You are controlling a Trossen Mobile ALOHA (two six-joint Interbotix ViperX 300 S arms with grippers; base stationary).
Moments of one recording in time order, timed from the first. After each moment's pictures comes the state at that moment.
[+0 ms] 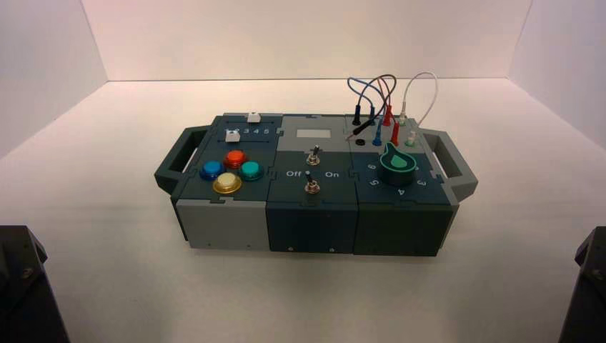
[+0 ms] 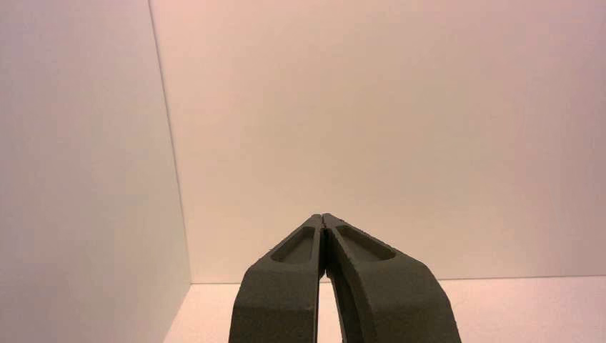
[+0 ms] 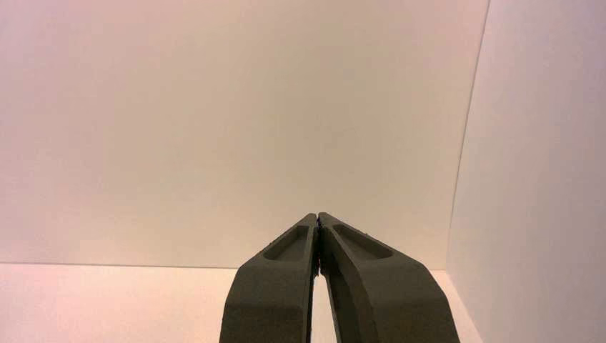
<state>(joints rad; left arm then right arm) 0.00 -1.02 1.20 -0.01 -0.23 0.02 0.03 -1.00 1.20 0.01 -0.25 0.00</state>
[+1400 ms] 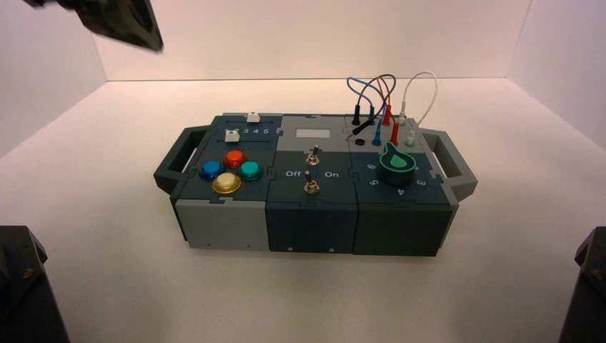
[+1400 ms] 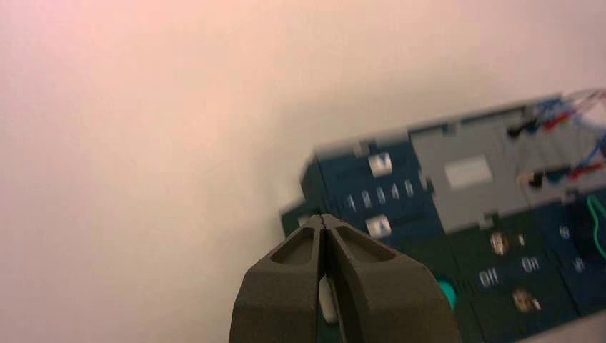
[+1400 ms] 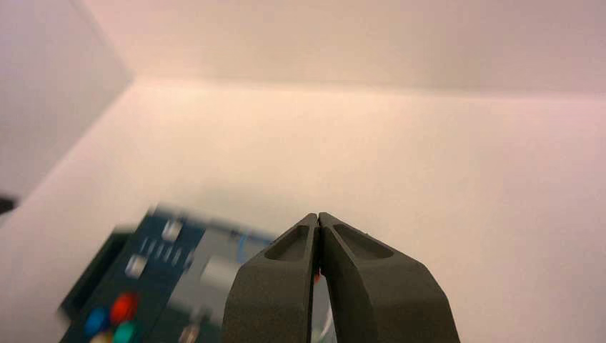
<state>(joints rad) -0.41 -0.56 1.01 -0.06 0.53 -0.12 0.39 -0.79 1.06 0.20 0.32 0.03</state>
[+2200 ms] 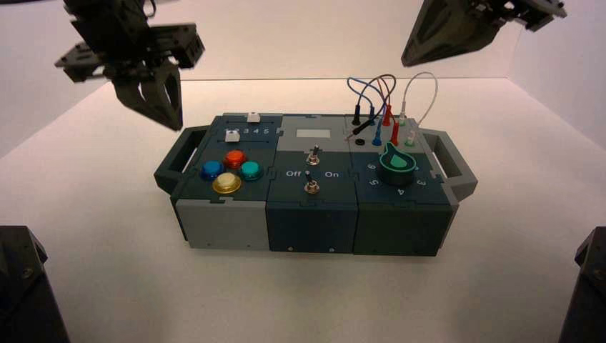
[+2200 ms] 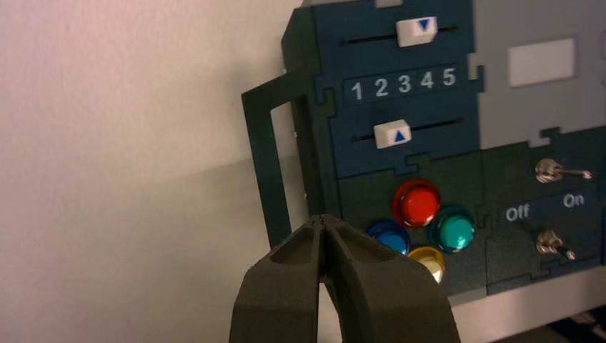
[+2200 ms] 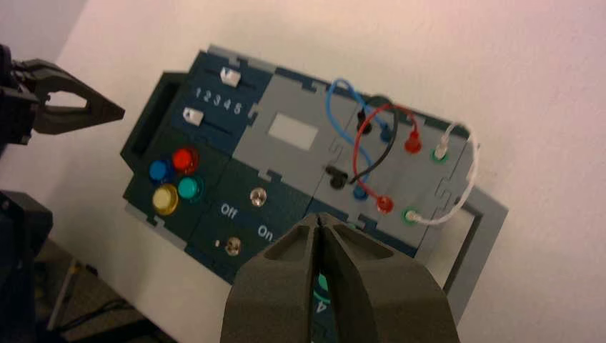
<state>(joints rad) -0.45 -0.27 0.99 -0.15 0.59 -0.17 0.57 -0.63 1.05 0.31 0.48 0.03</state>
